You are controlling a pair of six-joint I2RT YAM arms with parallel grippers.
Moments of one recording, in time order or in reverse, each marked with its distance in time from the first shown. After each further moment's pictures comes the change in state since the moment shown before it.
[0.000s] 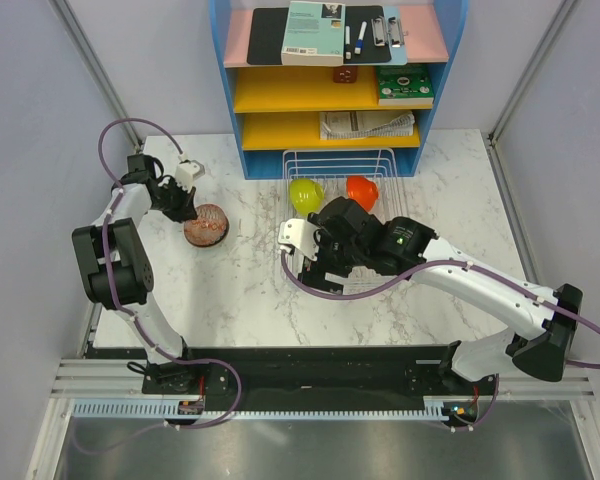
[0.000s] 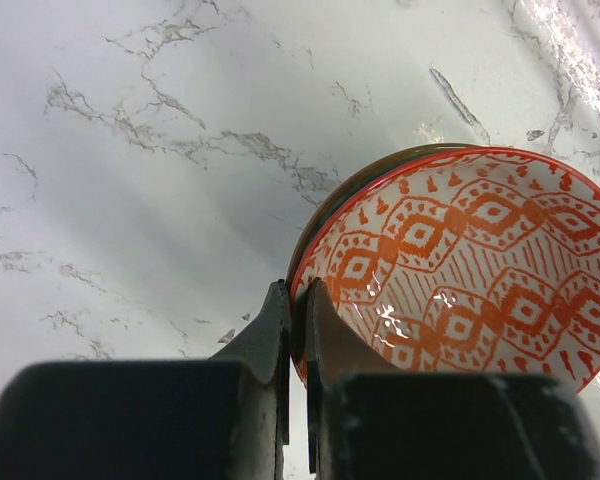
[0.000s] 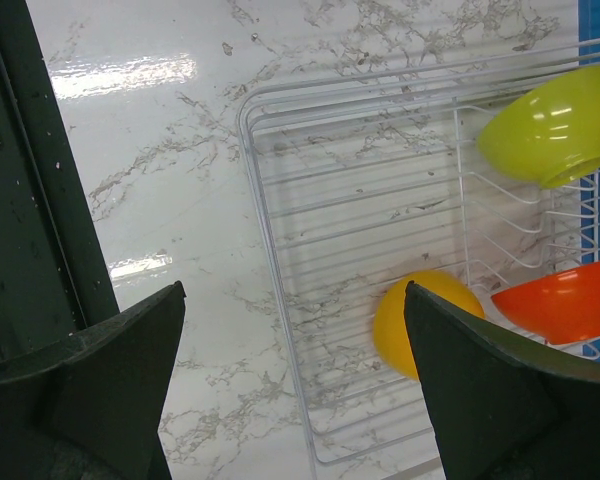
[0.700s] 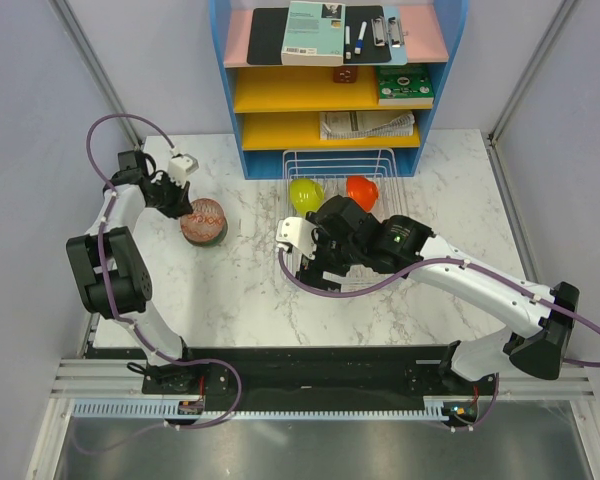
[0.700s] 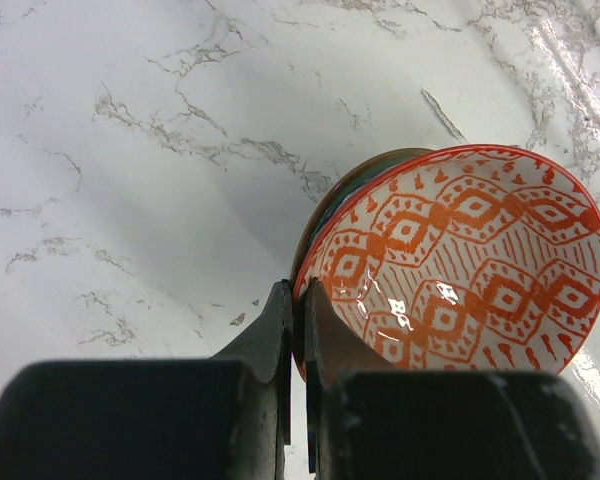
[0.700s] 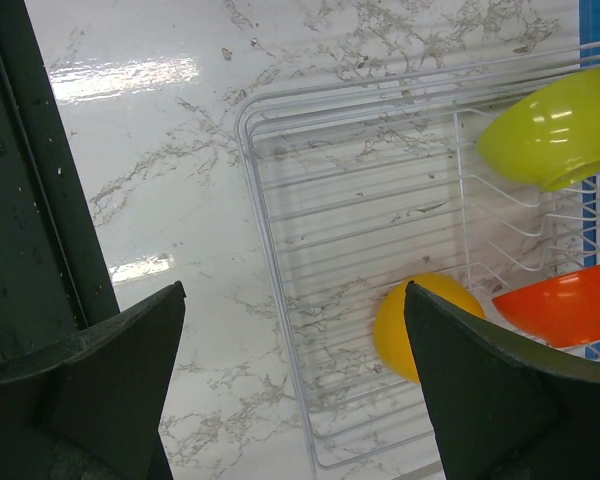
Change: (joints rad) left arm 0.025 -0.072 0.000 -0.008 0.027 -0.028; right arm 0.000 0.018 0.018 -0.003 0.000 0.009
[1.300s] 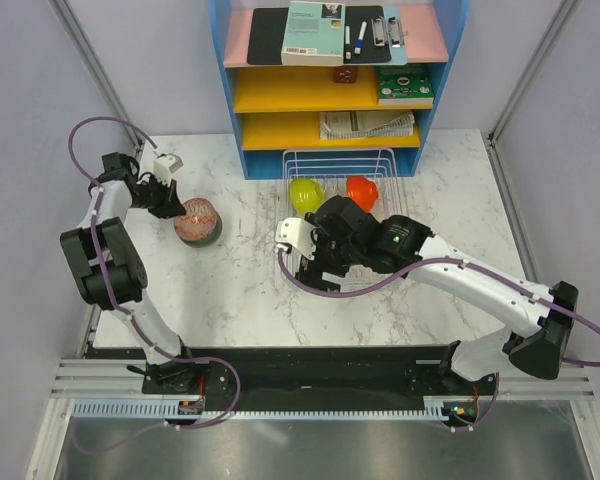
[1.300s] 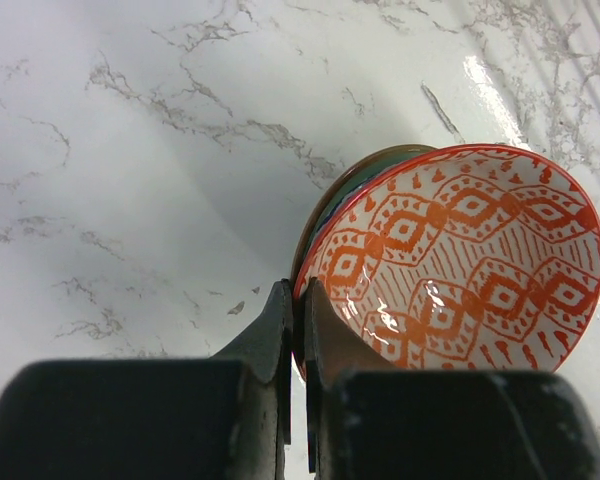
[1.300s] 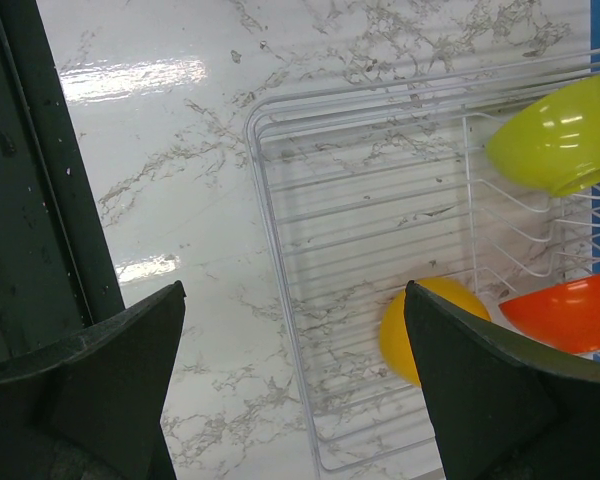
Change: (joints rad) left arm 0.090 0.090 0.087 -0.099 0.120 0.004; right arm 0.000 0.003 0.000 0.000 -0.018 0.002
